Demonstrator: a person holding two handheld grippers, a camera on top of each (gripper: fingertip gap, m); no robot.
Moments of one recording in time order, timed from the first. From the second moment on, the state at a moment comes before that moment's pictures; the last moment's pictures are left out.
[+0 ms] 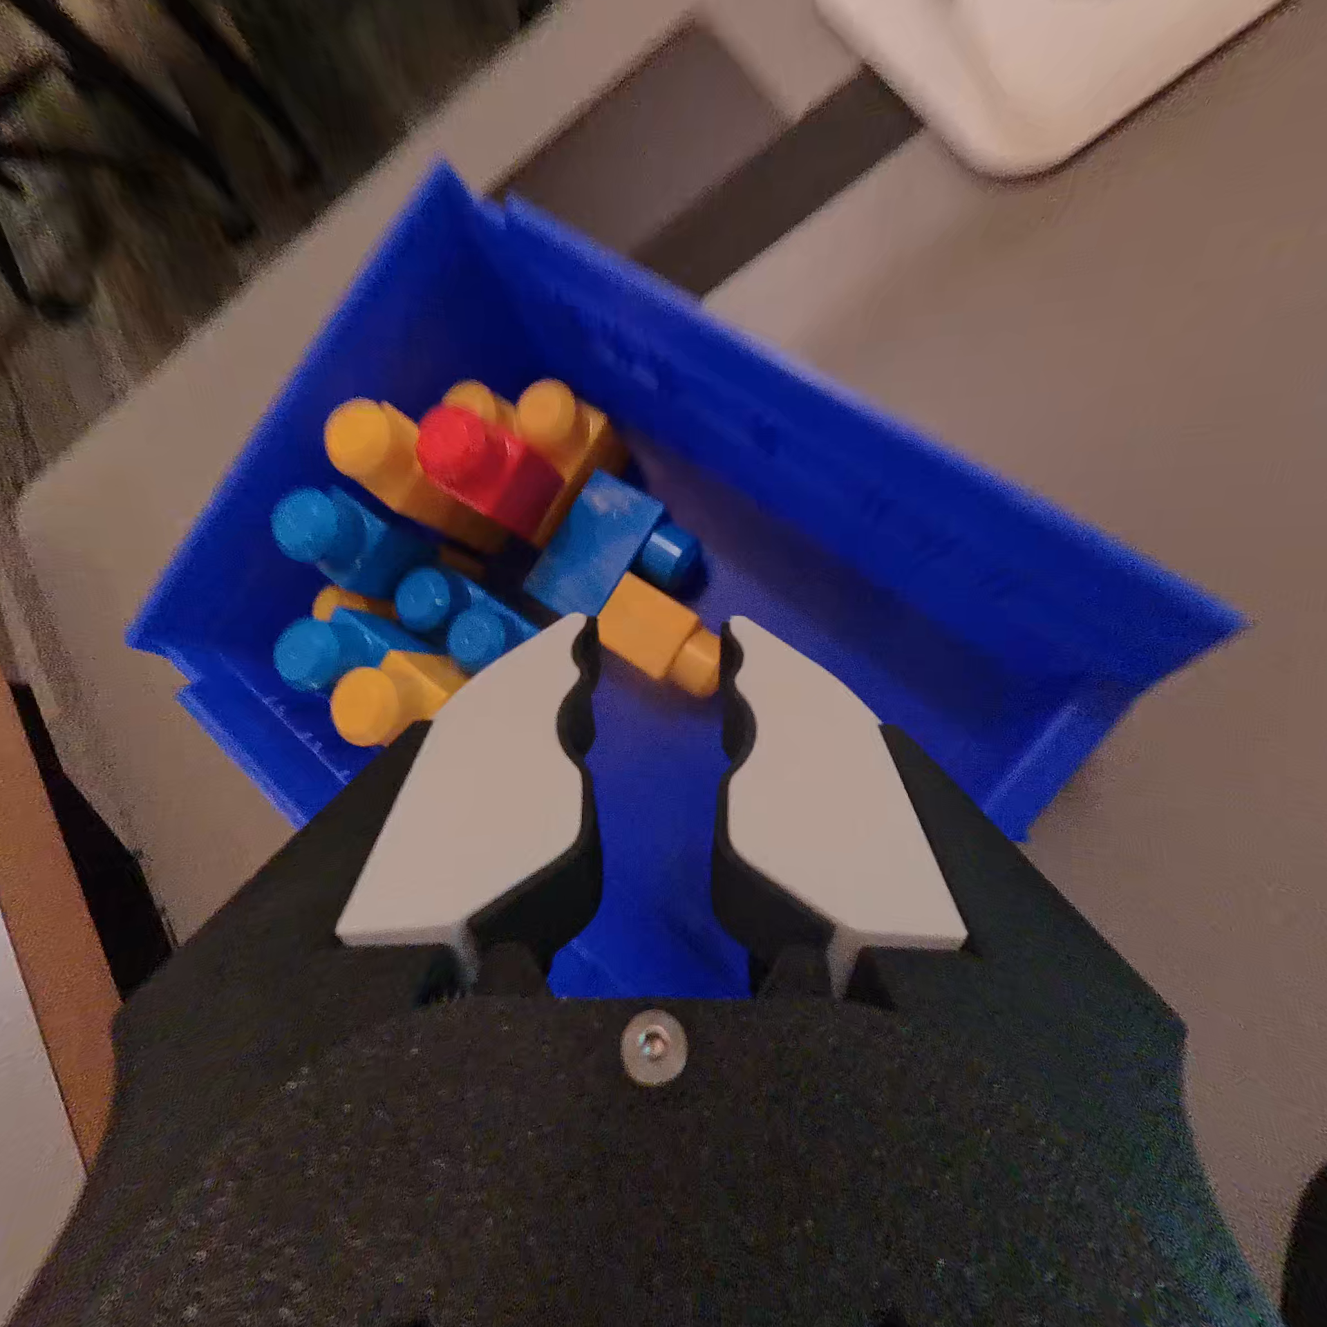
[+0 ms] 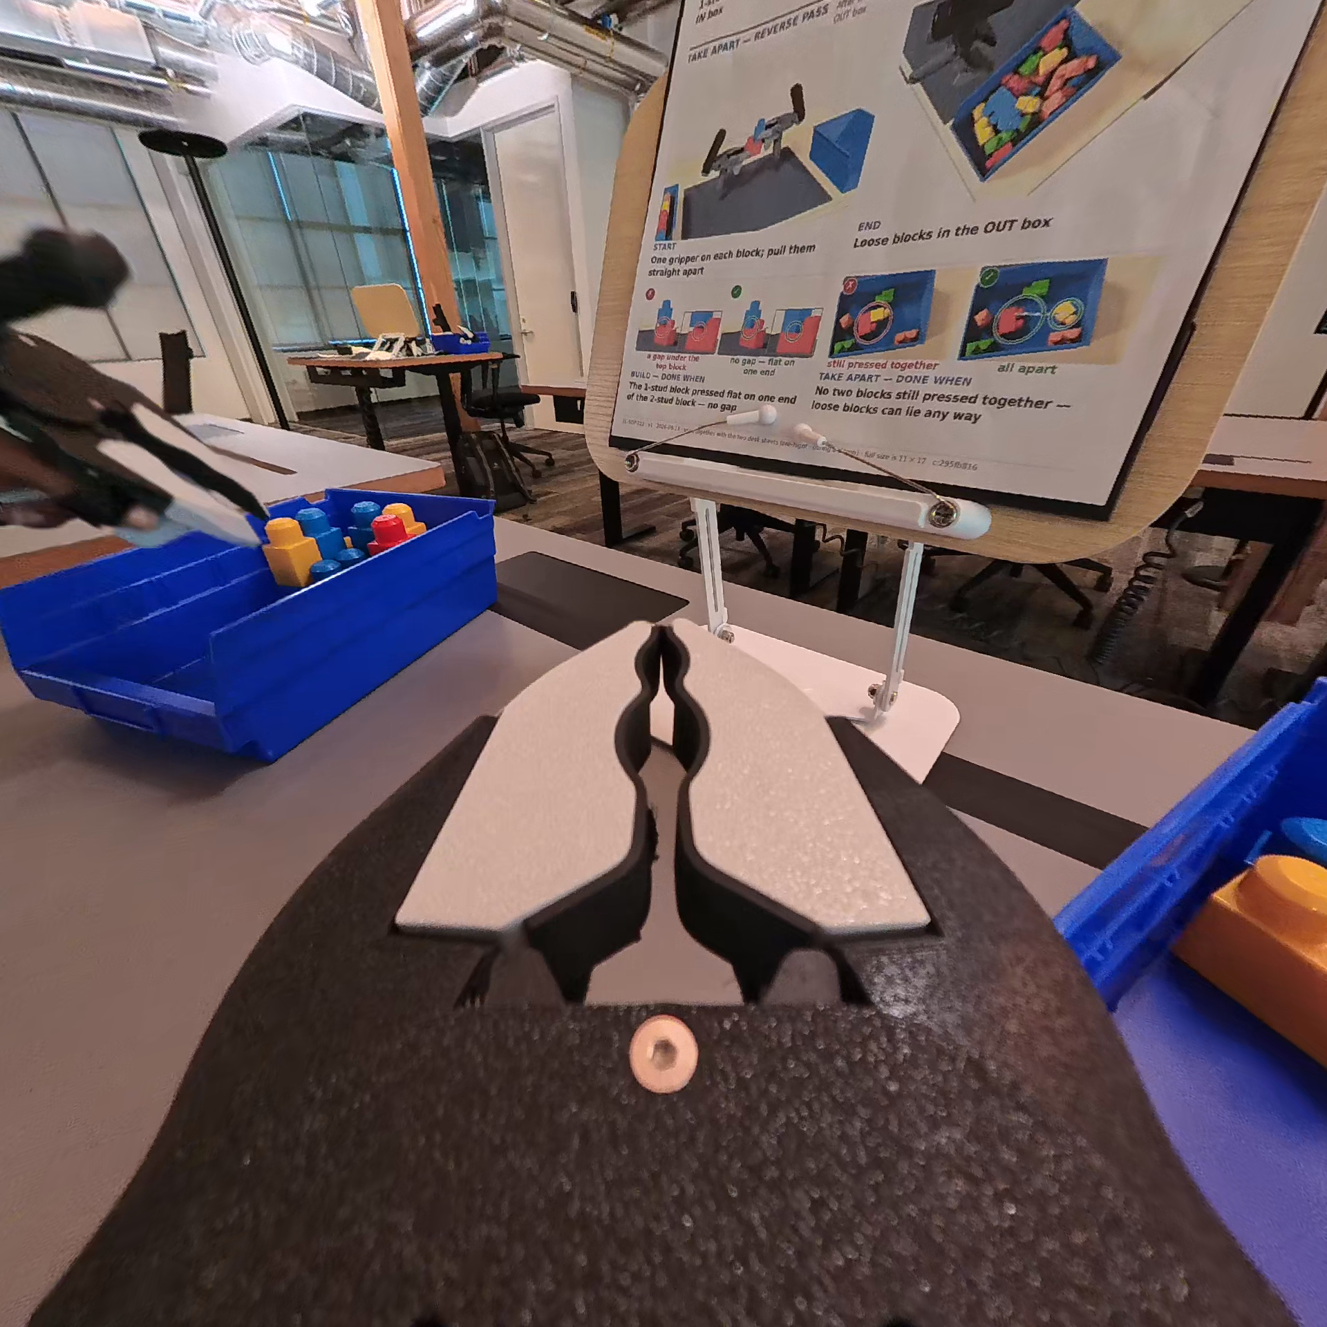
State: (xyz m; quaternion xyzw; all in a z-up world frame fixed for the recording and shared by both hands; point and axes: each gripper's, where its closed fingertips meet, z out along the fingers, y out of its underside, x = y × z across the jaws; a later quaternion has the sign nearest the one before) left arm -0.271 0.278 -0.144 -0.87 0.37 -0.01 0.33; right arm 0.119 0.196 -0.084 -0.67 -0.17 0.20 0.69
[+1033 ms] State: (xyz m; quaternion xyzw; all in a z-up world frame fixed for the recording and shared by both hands) left arm -0.282 0.299 -0.190 -0.89 0.22 0.04 0.40; right arm 0.112 0.190 -0.082 -0.66 -0.18 0.22 0.69
